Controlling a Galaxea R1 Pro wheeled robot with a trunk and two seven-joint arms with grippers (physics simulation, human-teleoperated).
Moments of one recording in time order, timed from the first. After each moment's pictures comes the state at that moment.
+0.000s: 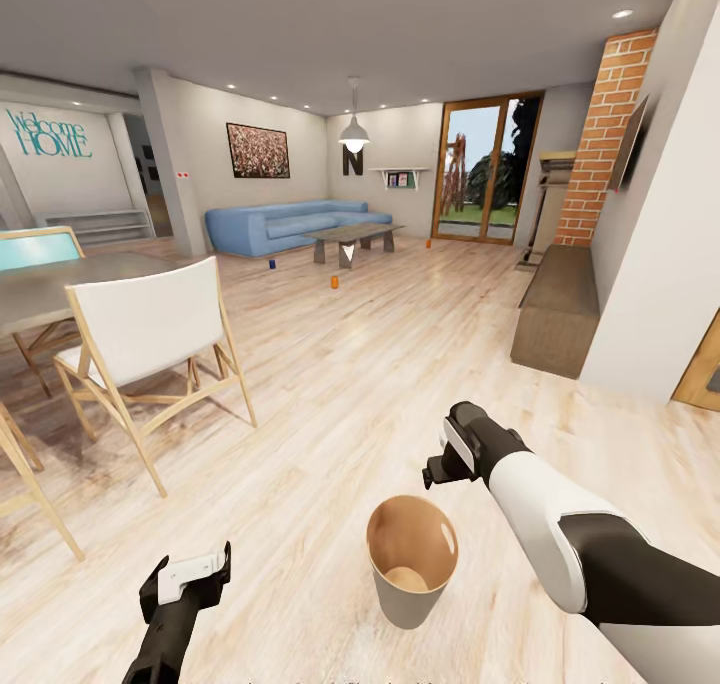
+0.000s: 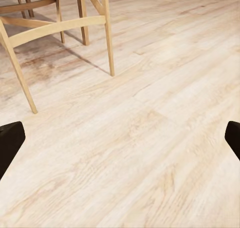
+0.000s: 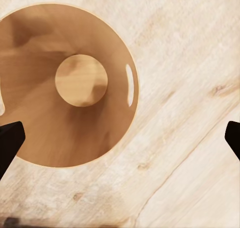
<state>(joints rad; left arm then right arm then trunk) 0.04 -0.04 0.05 -1.37 0.04 -0.07 0.16 -1.09 0.10 0.01 -0.29 0.15 1.05 0.04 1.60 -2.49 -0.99</state>
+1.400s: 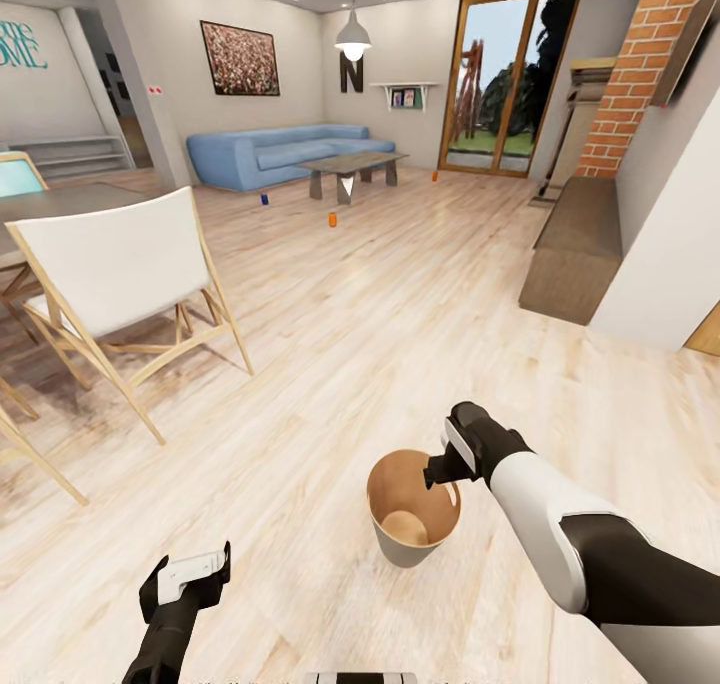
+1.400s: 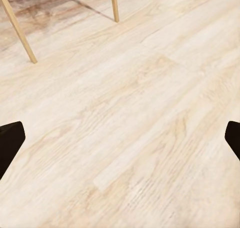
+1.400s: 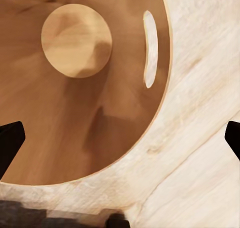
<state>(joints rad) 0.04 -0.04 0.05 -1.37 0.04 -0.07 0.17 -1.09 0.10 0.01 -0.30 0.16 1.05 0.04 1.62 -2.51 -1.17</state>
